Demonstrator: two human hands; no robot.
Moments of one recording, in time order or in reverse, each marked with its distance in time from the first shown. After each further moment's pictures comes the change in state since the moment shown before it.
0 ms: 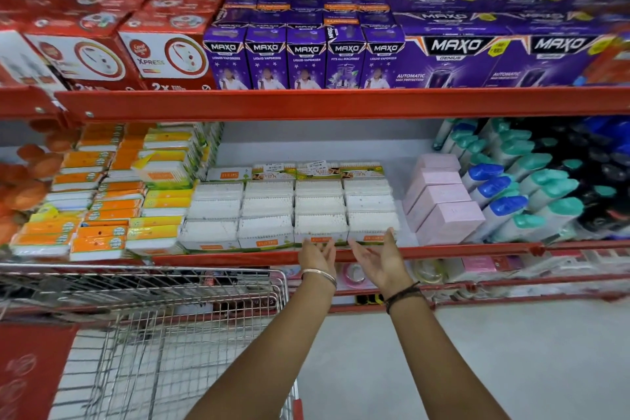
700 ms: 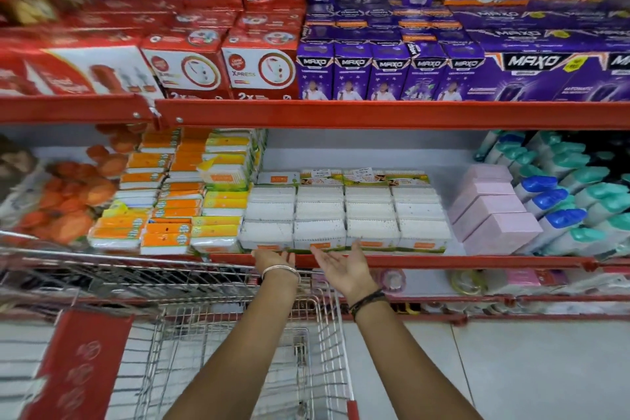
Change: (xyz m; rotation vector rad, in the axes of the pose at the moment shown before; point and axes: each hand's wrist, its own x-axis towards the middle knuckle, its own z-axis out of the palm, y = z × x) left_hand 0.012 0.143 -0.080 -0.100 0.202 0.127; right_hand -0.029 0.128 0.092 0.180 -0.094 0.268
